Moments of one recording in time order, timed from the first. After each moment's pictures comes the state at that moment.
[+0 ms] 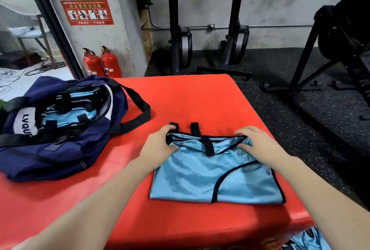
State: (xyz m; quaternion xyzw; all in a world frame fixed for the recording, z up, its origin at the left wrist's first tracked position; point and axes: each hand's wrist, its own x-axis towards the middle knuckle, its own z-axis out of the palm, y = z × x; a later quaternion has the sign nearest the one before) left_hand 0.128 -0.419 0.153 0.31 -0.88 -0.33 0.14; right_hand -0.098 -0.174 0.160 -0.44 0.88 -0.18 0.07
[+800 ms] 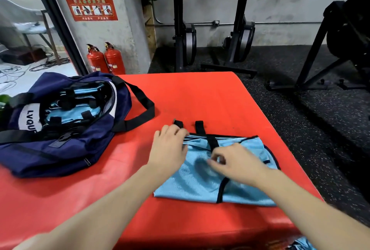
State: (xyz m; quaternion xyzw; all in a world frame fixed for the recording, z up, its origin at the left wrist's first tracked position) left_hand 0.128 -0.384 0.158 0.24 -0.95 -0.05 0.20; right_hand -0.004 -0.208 0.176 -0.52 0.84 -0.12 0.11
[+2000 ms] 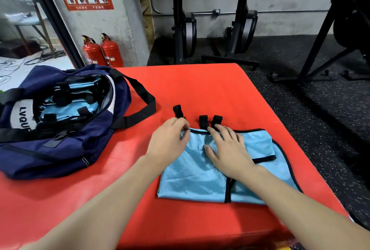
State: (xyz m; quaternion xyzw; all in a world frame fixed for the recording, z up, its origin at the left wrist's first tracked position) left_hand 0.119 -0.415 0.152 0.21 -0.93 -0.15 0.26; right_hand -0.007 -0.253 0.124 -0.48 0.87 -0.11 0.00
